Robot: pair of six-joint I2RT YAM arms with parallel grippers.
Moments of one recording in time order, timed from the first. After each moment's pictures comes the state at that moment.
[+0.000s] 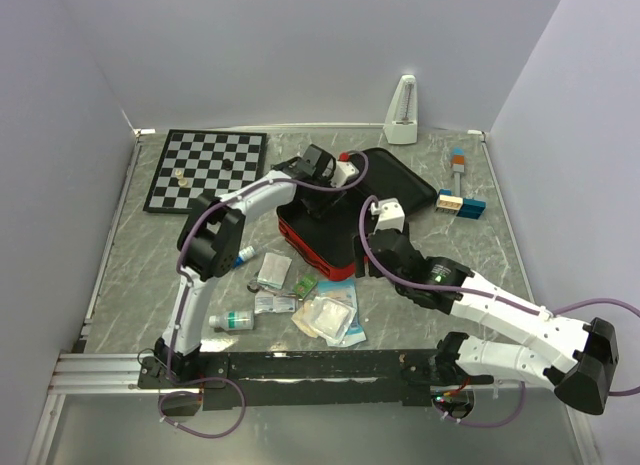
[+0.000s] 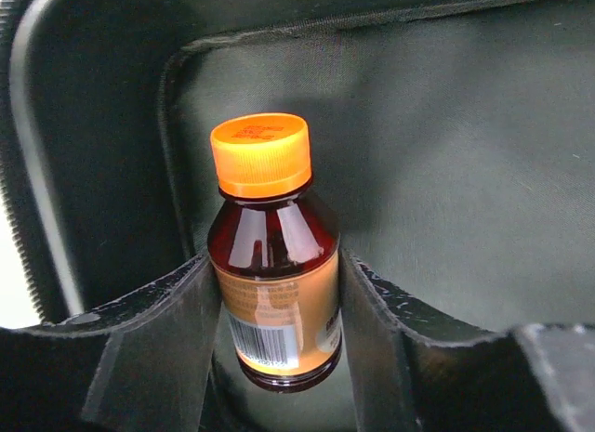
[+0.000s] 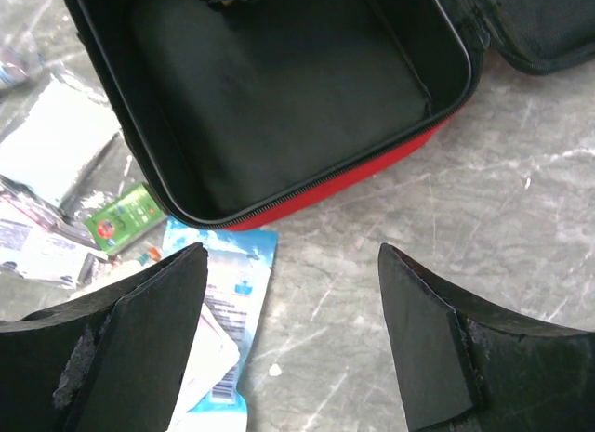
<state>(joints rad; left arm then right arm) -0.61 2.21 1.80 -0.51 0.12 0.31 0.94 0.98 0.81 -0.52 0.53 0.45</state>
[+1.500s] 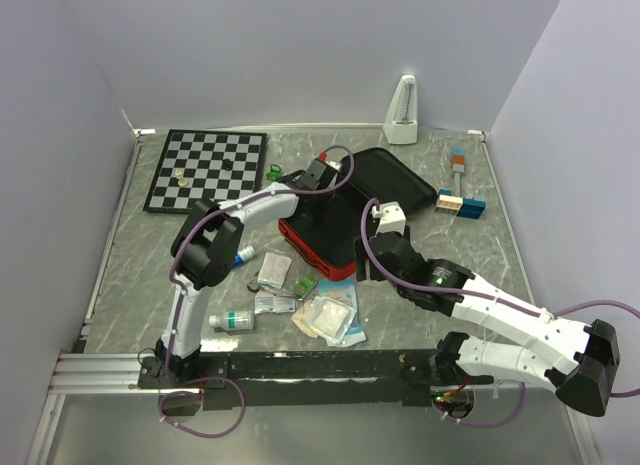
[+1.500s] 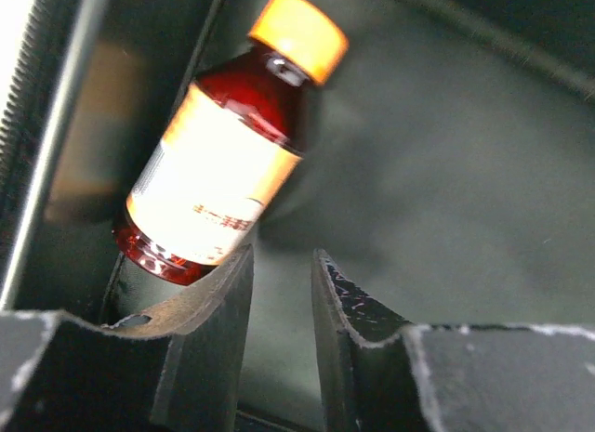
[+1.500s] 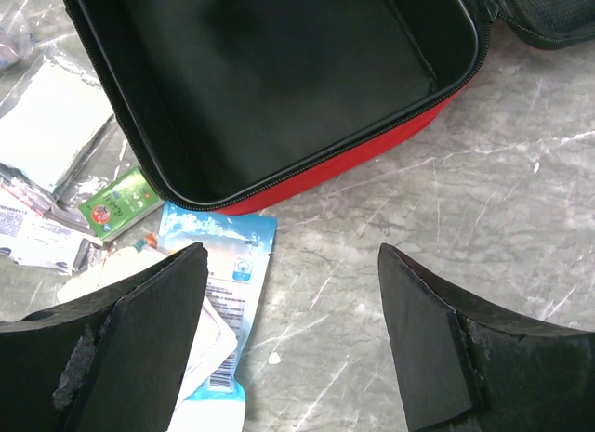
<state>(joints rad) -0.68 2.13 1.63 -0.45 -0.16 -0.25 0.94 0.96 0.78 -0.54 0.51 0.47</state>
